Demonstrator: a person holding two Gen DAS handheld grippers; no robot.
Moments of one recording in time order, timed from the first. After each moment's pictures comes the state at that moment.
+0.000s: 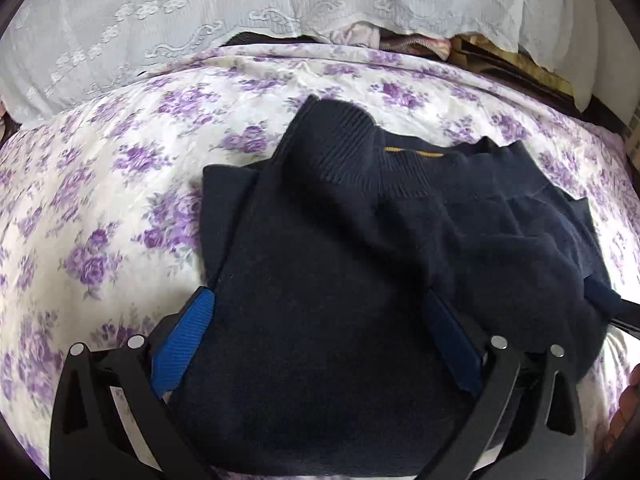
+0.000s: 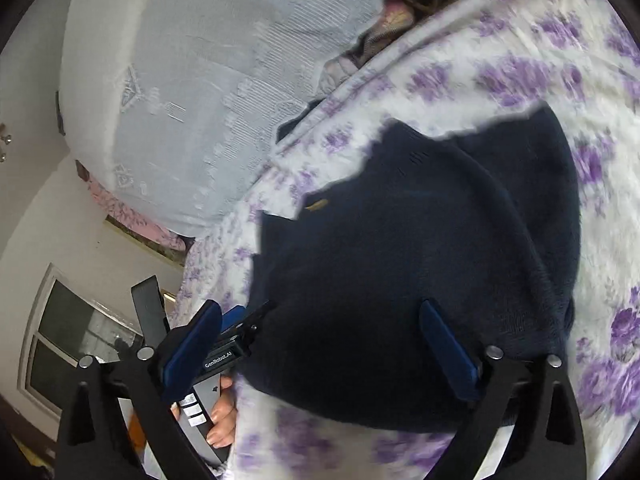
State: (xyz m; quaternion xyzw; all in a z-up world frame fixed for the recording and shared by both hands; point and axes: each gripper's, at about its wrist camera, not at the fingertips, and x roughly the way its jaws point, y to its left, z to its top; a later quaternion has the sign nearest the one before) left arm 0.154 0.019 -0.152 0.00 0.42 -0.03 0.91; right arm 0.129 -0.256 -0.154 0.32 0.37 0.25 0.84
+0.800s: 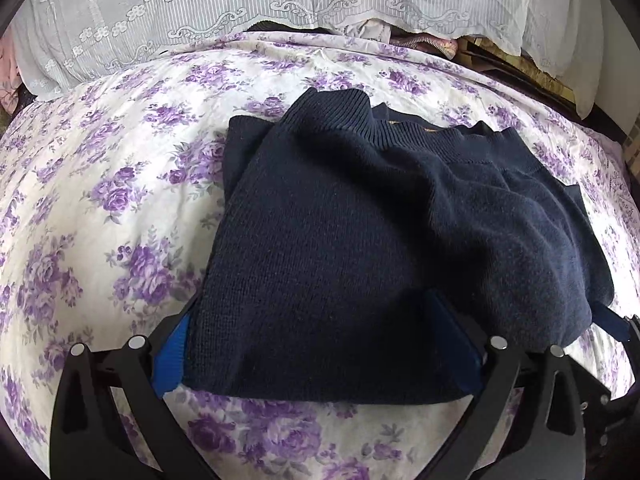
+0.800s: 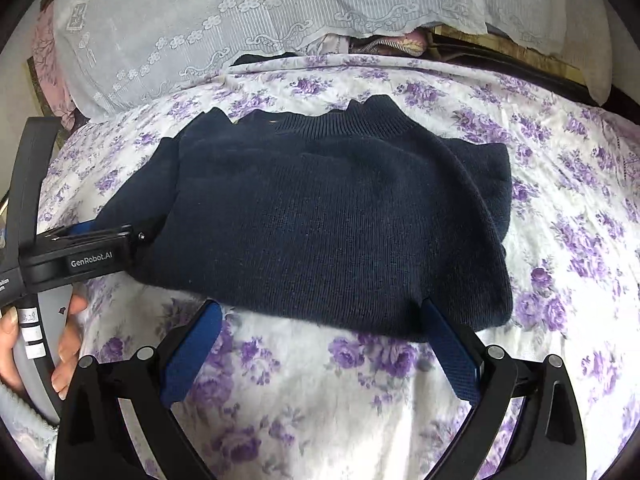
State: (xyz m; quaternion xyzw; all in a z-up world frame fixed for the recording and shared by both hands) left arm 0.110 0.028 -0.162 -0.03 0.43 -0.02 0.90; right arm 0.061 -0.193 -0.160 0.02 0.40 0.10 0.91
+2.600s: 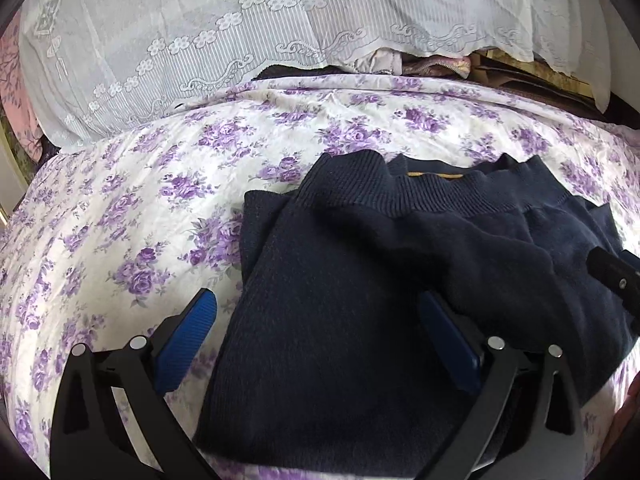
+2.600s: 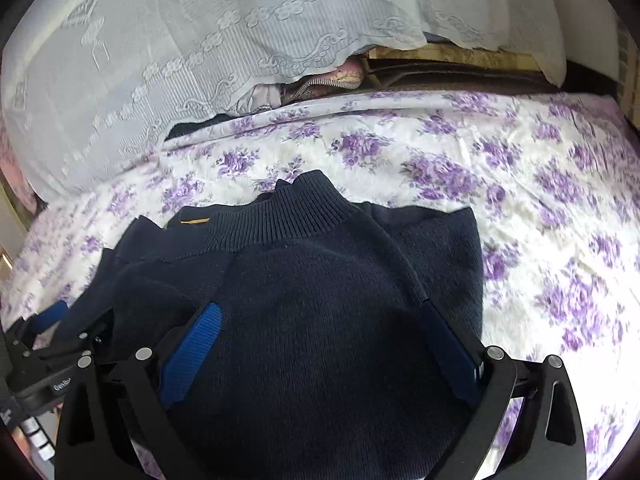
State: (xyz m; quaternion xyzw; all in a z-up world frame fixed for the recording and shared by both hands) left arm 0.138 0.011 -0.140 0.04 0.37 0.04 0.93; right arm 0.134 -0.221 -0.145 0.10 0.35 0.02 0.93
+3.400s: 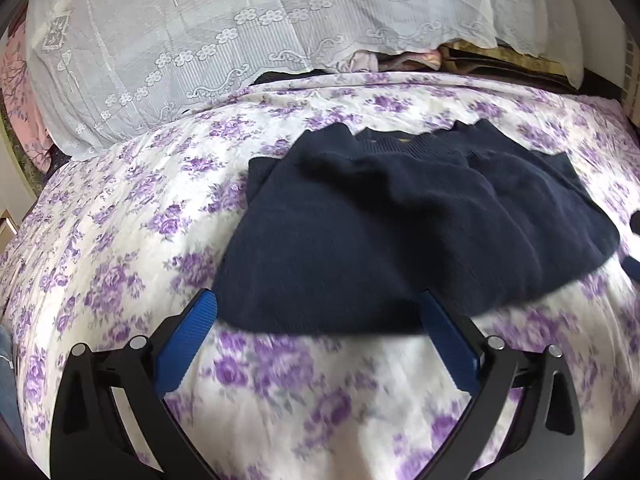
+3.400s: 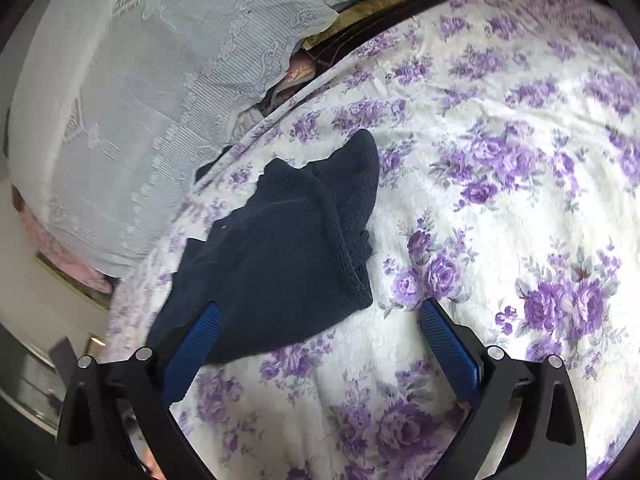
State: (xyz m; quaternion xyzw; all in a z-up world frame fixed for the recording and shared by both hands) left arm 0.055 -0.008 -0.141 0.07 0.36 0.04 0.93; right arm 0.052 -0.314 -0.171 0.33 0.35 0.09 0.87
